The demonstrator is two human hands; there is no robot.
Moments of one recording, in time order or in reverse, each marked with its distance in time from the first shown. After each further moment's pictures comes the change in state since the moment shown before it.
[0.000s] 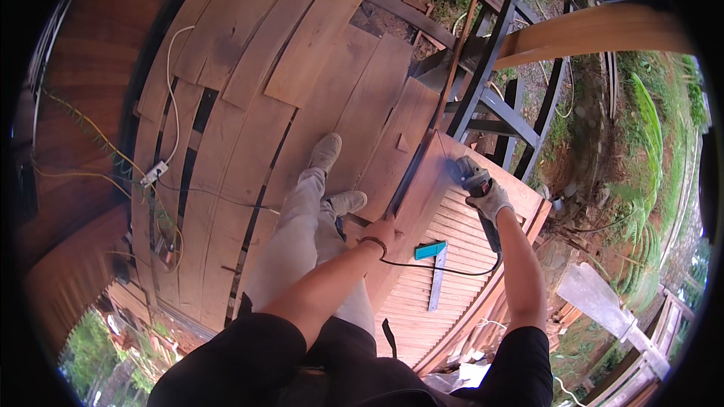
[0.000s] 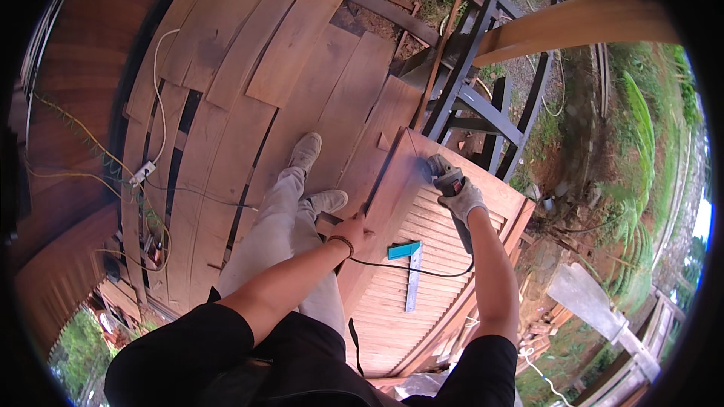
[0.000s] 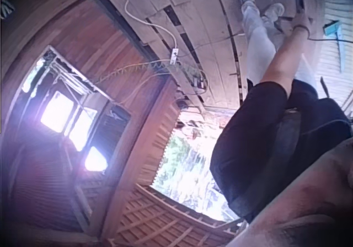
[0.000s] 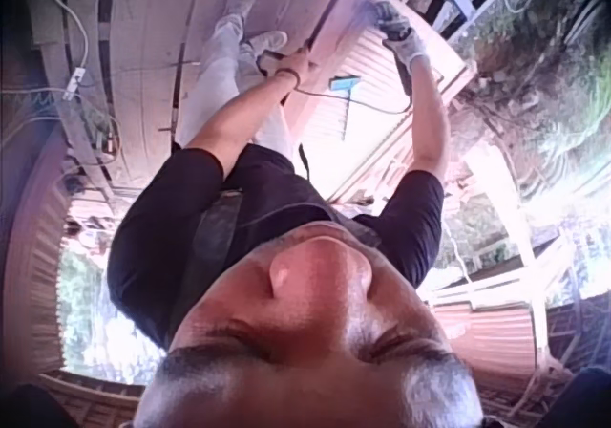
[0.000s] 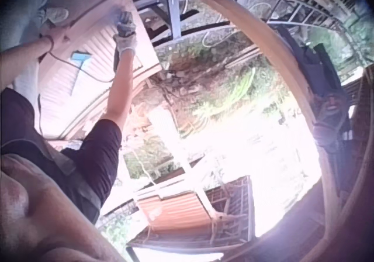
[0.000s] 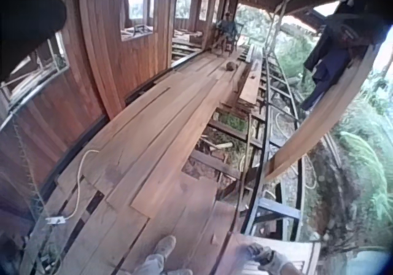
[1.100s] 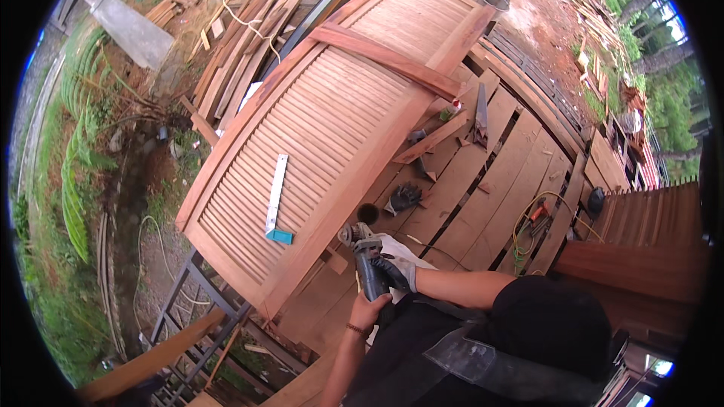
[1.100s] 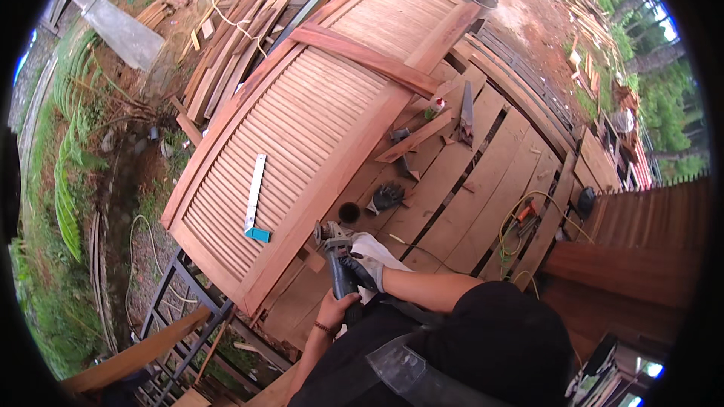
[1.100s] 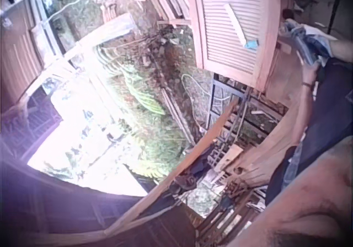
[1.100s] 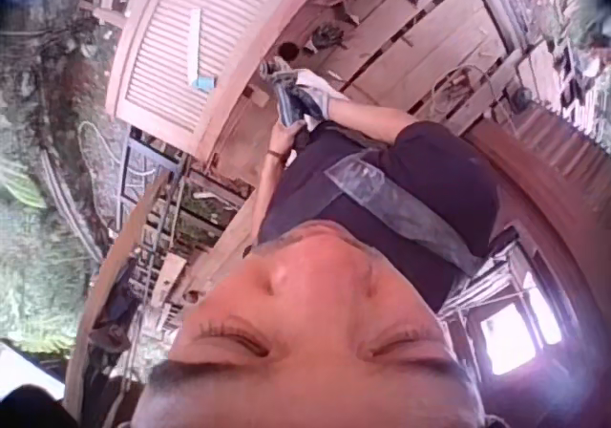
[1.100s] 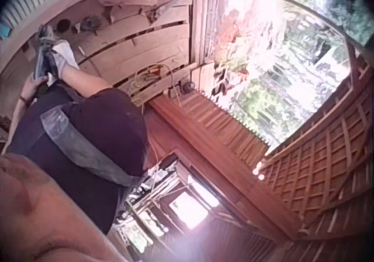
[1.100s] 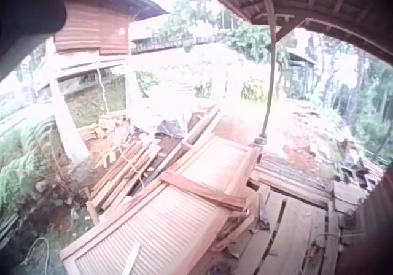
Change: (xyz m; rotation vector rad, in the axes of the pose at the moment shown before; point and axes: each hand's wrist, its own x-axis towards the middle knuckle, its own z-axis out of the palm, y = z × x) left_hand -0.159 0.015 -0.134 1.102 -1.234 0.011; right_hand -0.315 -0.377 0.253 -2.324 -1.426 -0.197
